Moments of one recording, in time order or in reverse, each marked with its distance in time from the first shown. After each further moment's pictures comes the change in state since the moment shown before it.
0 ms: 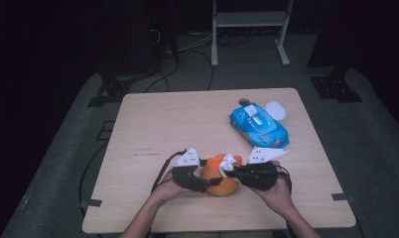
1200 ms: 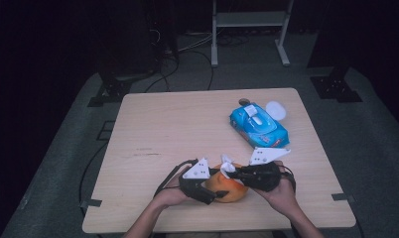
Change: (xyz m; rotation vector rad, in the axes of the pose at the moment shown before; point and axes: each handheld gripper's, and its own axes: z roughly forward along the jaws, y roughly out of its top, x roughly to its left) left arm -0.025 0.002 0.011 0.065 -0.082 0.154; right arm 0.004 0.005 -0.010 0.022 0.019 -0.012
